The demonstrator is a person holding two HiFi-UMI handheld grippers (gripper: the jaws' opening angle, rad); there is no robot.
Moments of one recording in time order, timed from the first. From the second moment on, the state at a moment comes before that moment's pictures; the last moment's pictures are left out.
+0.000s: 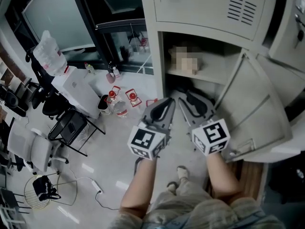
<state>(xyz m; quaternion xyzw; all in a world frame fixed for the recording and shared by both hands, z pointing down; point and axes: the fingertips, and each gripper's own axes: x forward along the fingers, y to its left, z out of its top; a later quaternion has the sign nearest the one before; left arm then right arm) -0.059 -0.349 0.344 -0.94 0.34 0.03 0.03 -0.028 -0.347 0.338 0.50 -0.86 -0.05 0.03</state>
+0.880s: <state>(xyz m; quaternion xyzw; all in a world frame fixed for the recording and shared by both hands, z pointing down) -0.048 -0.391 0.335 -0.94 0.35 0.04 -0.01 0.024 -0.451 0.307 0.60 -0.80 -0.04 0.04</state>
